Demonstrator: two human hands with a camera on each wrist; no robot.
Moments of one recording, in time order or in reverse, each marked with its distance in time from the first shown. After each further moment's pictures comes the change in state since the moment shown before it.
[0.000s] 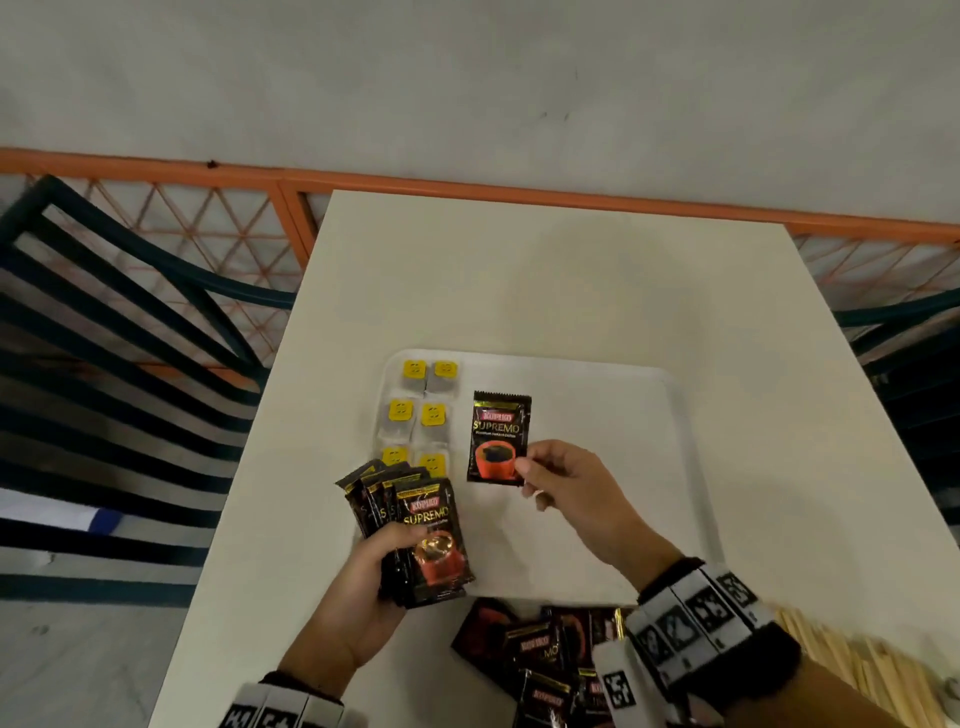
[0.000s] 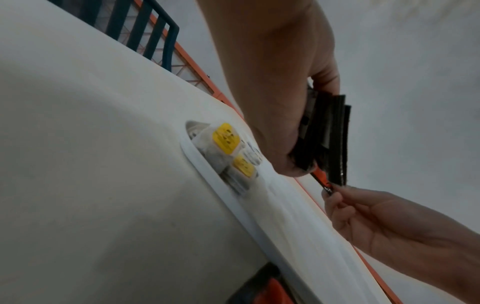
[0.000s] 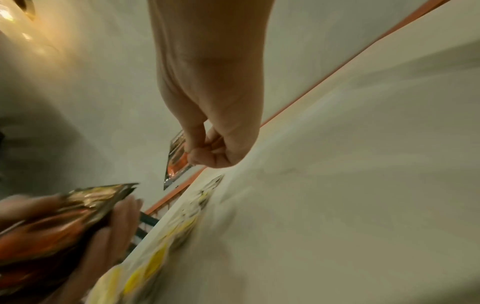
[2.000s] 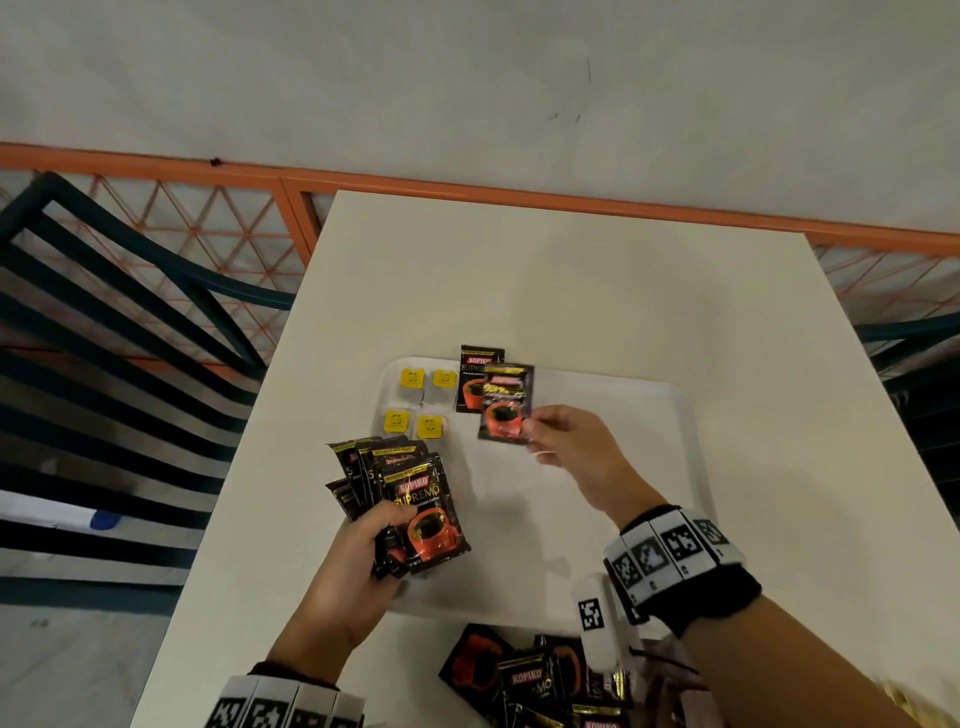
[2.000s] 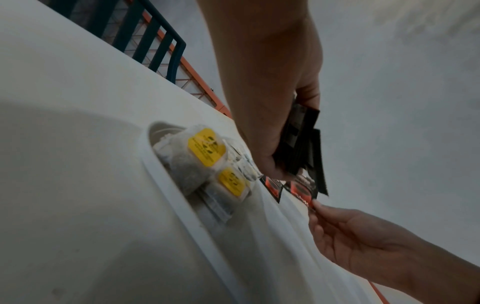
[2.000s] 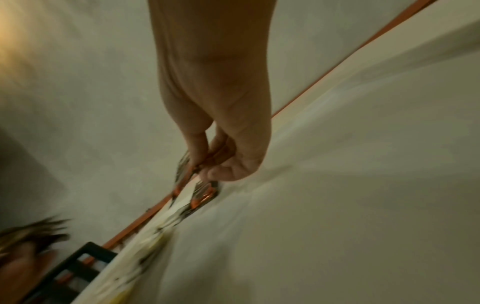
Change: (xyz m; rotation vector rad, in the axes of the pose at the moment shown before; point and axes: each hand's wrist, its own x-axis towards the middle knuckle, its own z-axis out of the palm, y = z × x) left_hand 0.017 0.017 0.011 0.133 0.199 0.078; right_hand 0.065 -0.017 -0.017 -0.027 0.082 0.075
